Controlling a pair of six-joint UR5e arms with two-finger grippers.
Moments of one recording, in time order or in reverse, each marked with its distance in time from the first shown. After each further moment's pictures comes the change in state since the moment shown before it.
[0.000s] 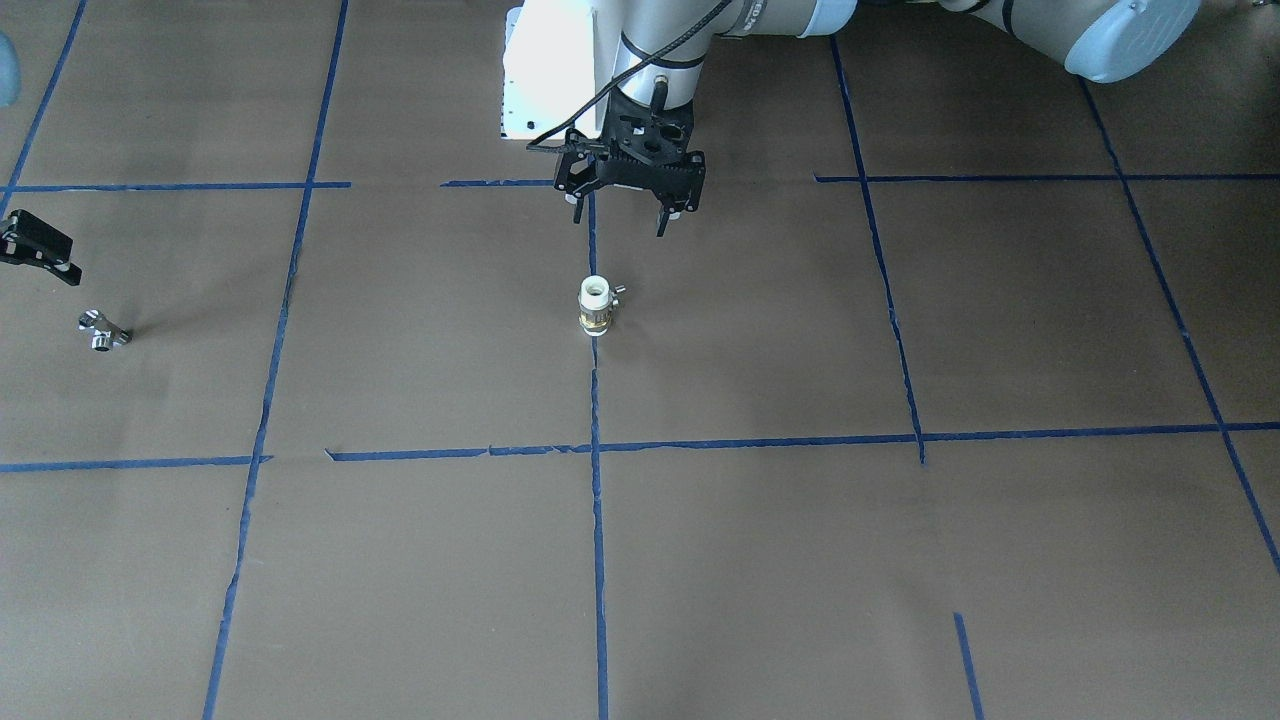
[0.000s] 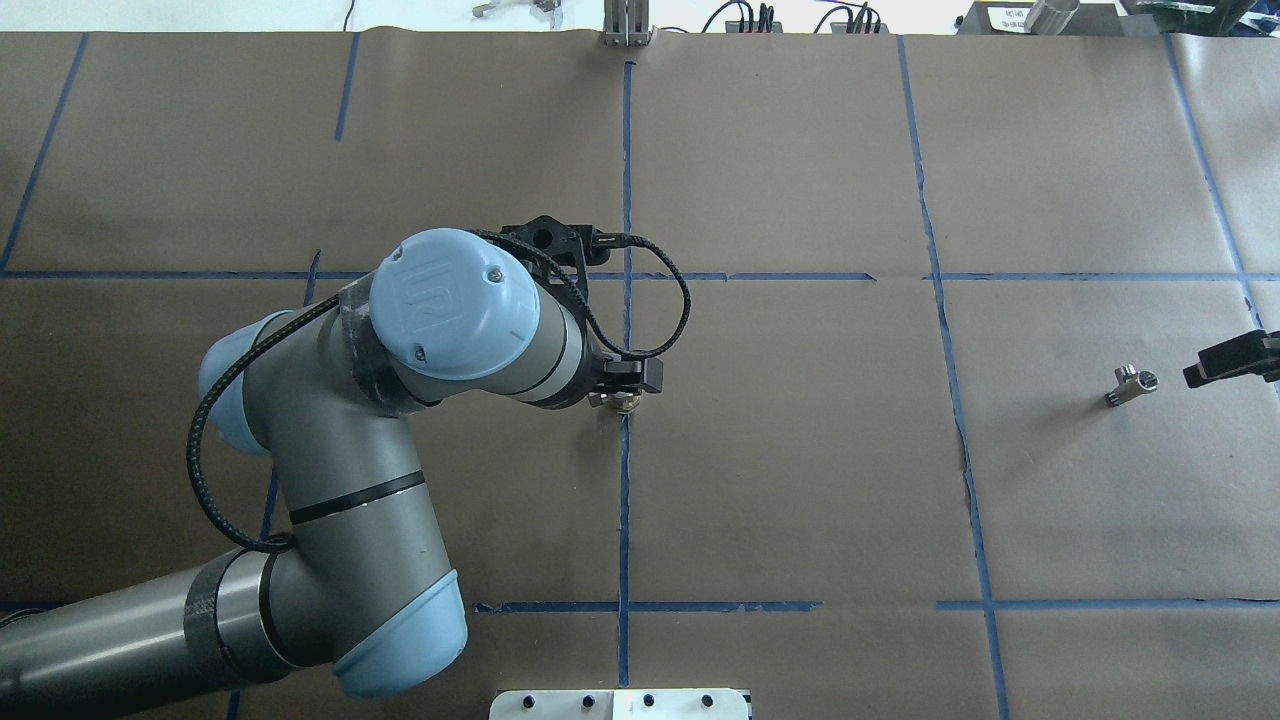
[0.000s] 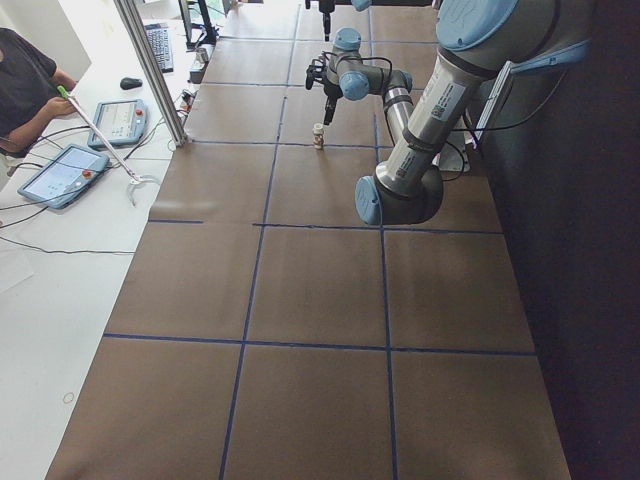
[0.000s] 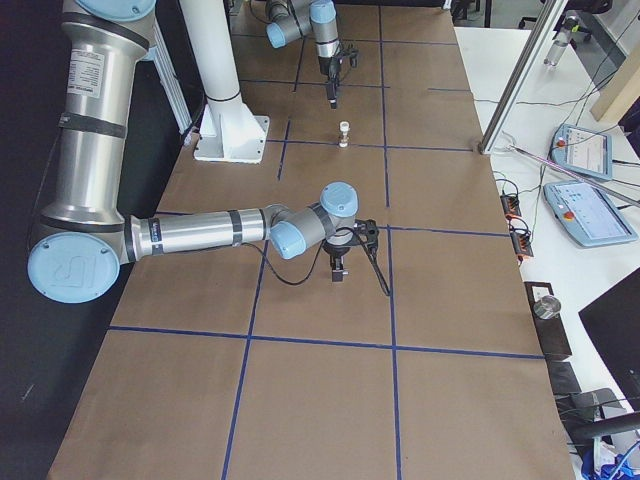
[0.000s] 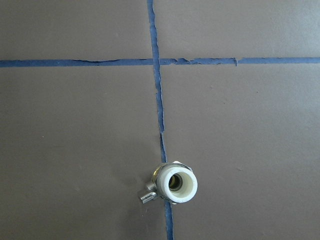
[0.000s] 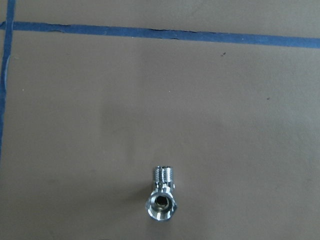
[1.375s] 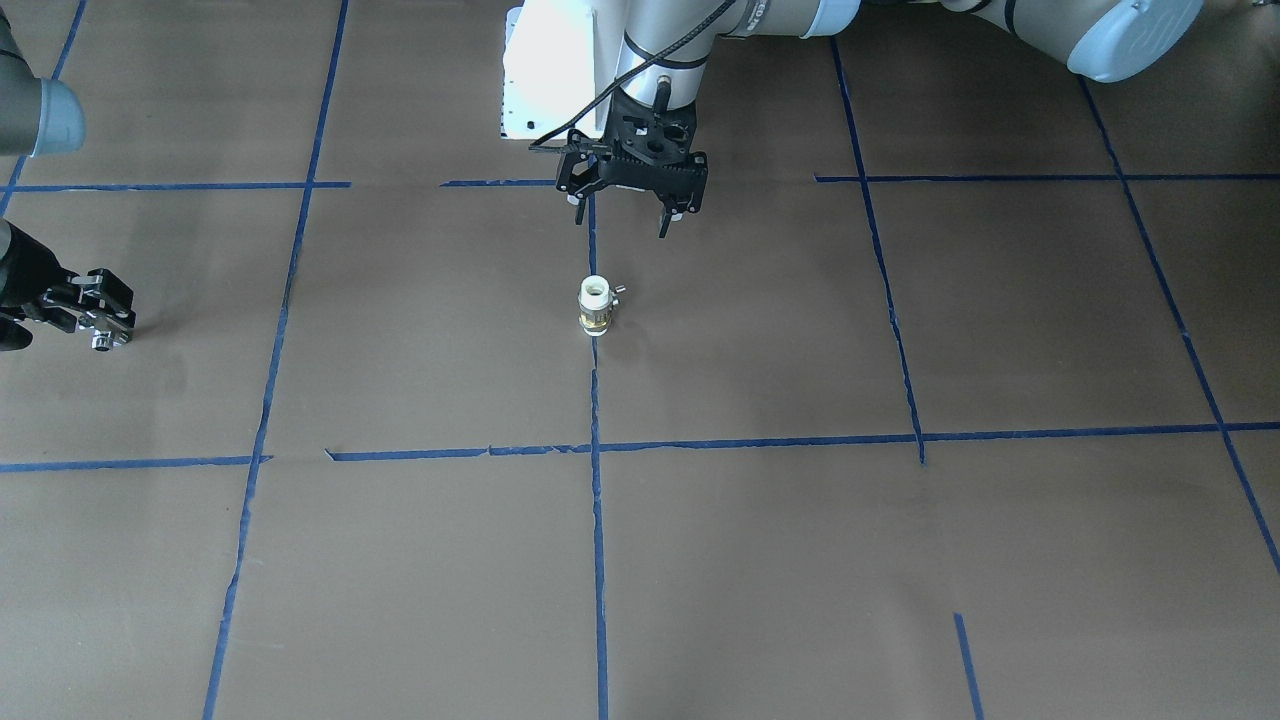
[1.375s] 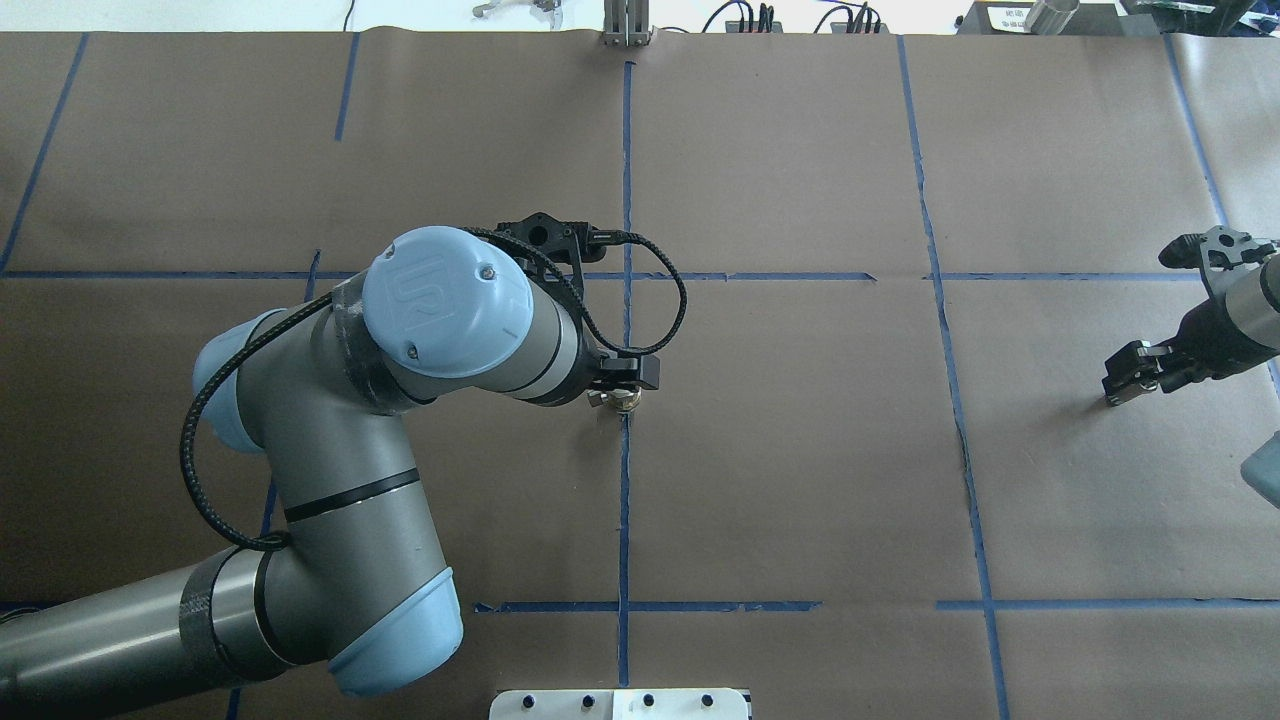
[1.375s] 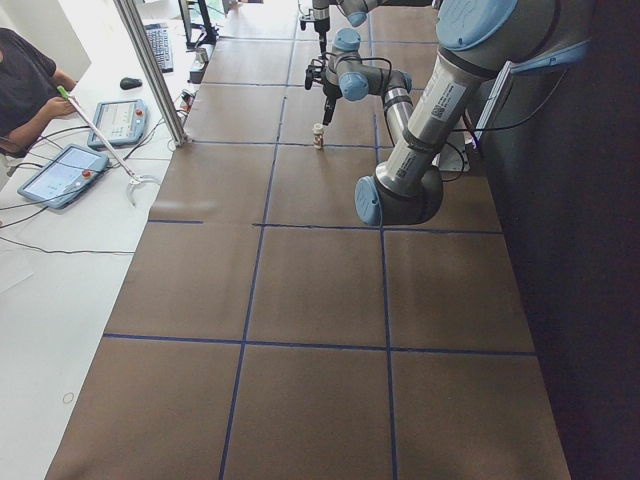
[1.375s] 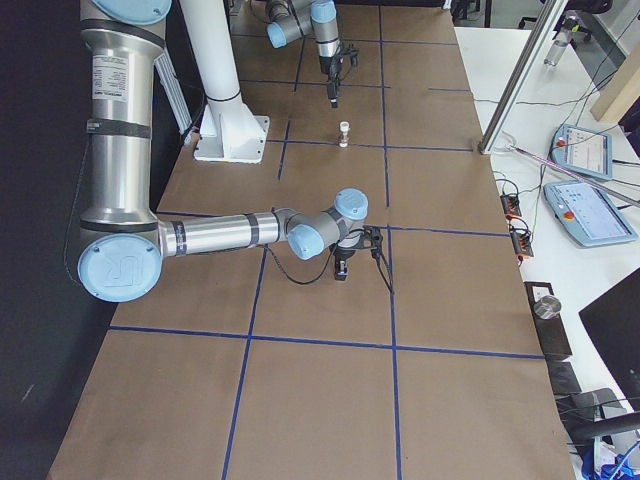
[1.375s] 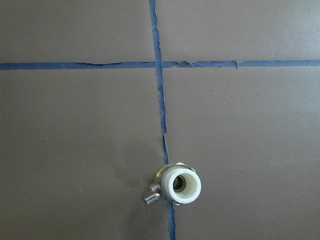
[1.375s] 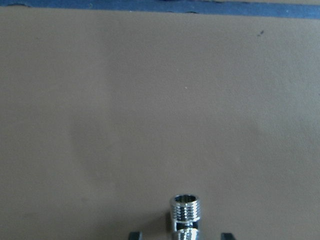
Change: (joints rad) left arm -0.004 0.003 -0.002 -0.004 0.000 0.002; right arm -0.104 0.079 -0.109 0.001 -0.048 0.080
